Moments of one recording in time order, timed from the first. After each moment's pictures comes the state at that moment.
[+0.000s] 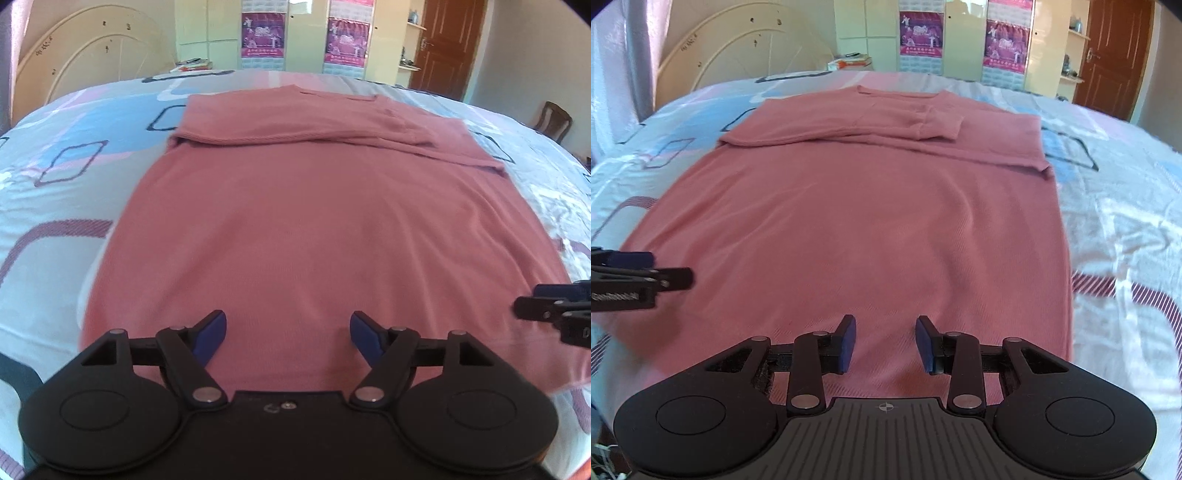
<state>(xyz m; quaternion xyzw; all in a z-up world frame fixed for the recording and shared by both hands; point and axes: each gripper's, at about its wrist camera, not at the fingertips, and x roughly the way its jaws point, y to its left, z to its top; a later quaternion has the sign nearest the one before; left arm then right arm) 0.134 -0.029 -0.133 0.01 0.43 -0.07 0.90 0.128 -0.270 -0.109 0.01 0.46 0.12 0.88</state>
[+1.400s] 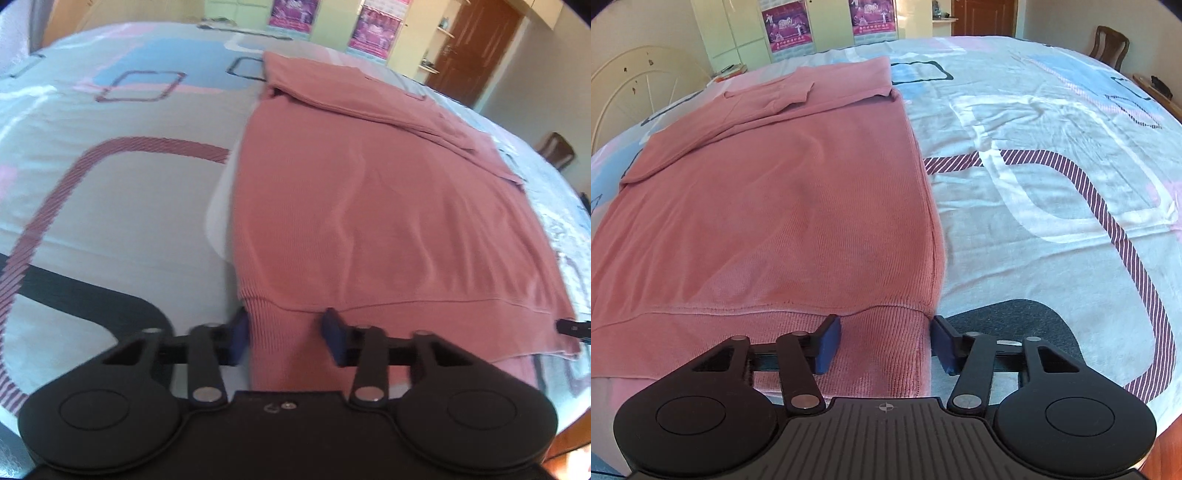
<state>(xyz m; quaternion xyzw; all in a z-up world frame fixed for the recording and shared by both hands) 0.116 0.100 -0.137 -0.08 0.48 -0.09 0.87 0.075 -0.328 -0.111 0.12 0.49 -0.06 0.86</state>
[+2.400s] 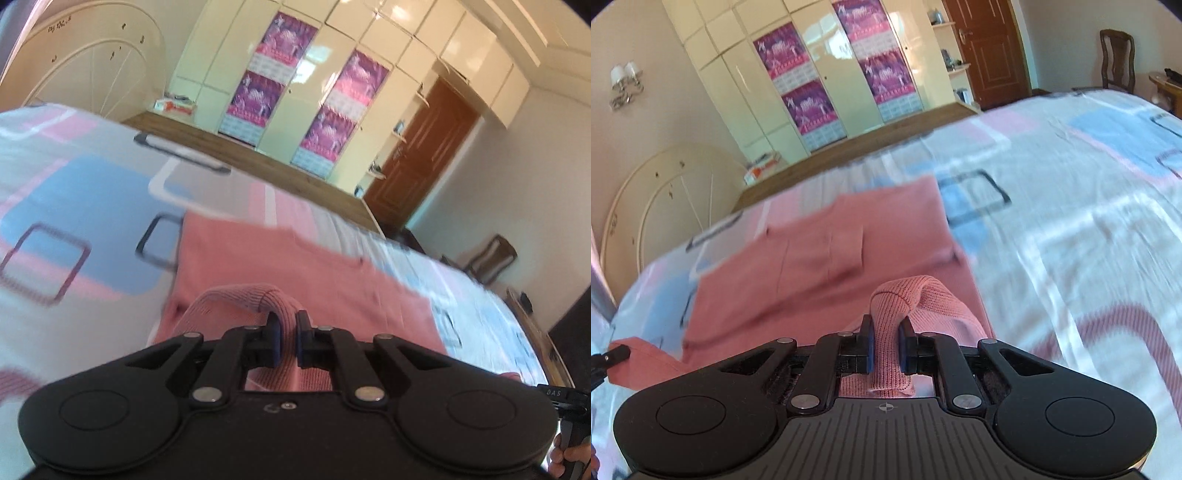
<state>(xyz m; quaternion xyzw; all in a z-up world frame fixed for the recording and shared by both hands) 0.279 0.077 -0.034 -0.18 0.32 -0.14 0.92 0.212 -0.363 -0.023 0.24 0.37 -0.02 0.90</state>
